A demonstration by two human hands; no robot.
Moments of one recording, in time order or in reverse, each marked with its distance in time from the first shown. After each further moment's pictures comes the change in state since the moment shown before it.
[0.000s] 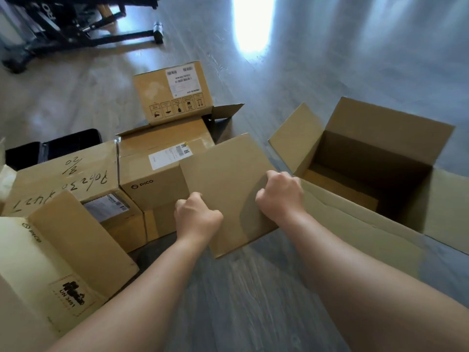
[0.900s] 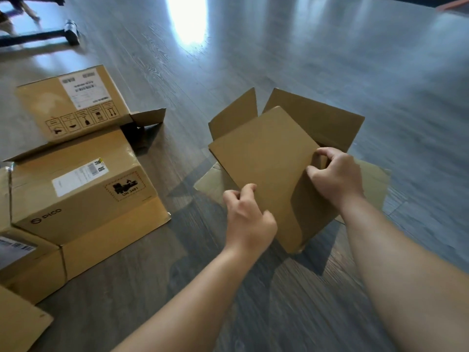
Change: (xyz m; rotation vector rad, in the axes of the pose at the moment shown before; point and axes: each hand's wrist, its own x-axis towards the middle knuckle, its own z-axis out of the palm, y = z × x) left_hand -0.101 0.155 0.141 -0.275 -0.258 0.478; right_hand 0.004 0.217 -0.141 0.224 0.359 0.300
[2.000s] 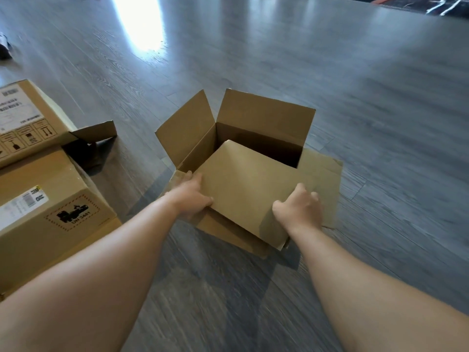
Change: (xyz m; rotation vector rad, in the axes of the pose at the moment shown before) left_hand 0.130 -0.028 -0.015 0.649 -0.574 -0.078; right_hand -0.045 0.043 0.027 -0.163 -0.019 0.429
